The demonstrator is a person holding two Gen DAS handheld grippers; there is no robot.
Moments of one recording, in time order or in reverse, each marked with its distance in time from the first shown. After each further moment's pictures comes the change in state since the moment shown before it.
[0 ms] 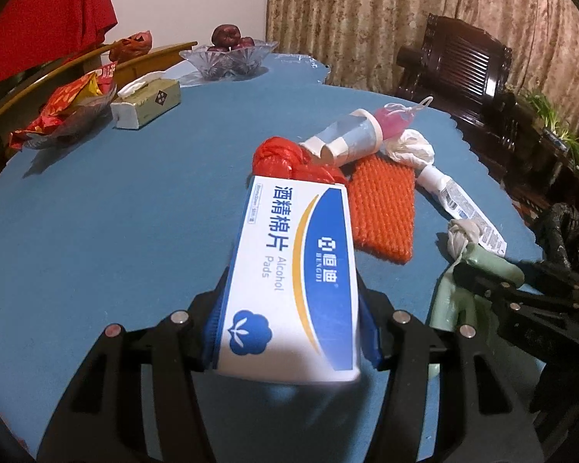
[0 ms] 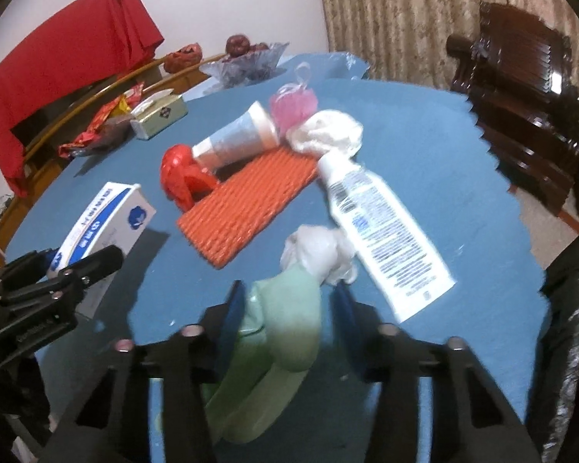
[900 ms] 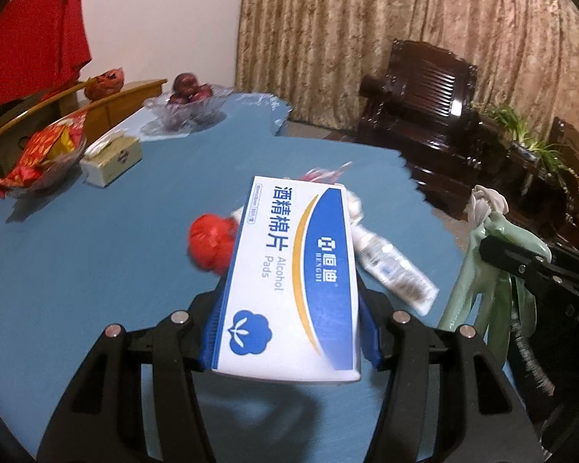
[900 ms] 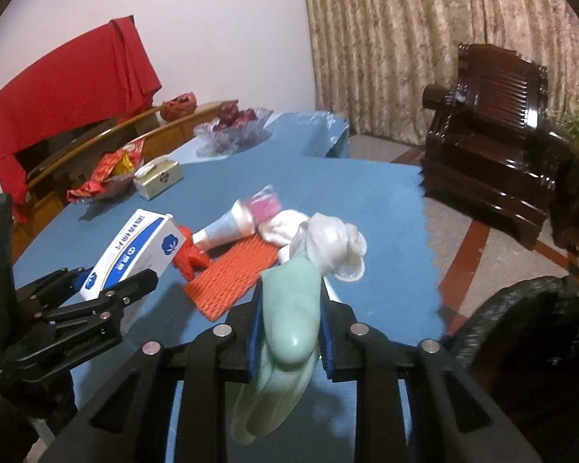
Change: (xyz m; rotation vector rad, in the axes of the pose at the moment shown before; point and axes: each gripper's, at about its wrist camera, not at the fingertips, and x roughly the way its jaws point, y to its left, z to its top) left arm -0.040 -0.064 0.039 0.053 -0.124 -0.101; right arm -0.116 -0.027 0.037 -0.017 -0.213 -0.090
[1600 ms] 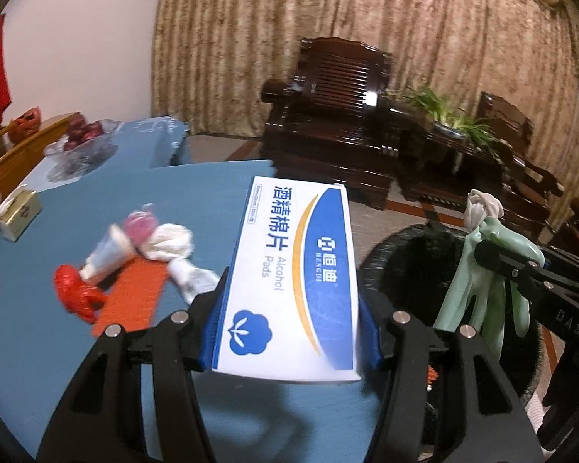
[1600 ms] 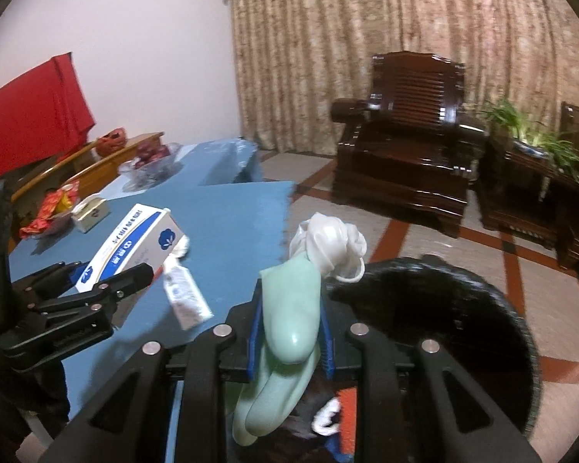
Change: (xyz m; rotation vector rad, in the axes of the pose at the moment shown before) left arm 0.000 -0.154 0.009 0.154 -0.017 -0.244; right arm -0.098 -0.117 -0.024 0.120 -0.070 -0.248
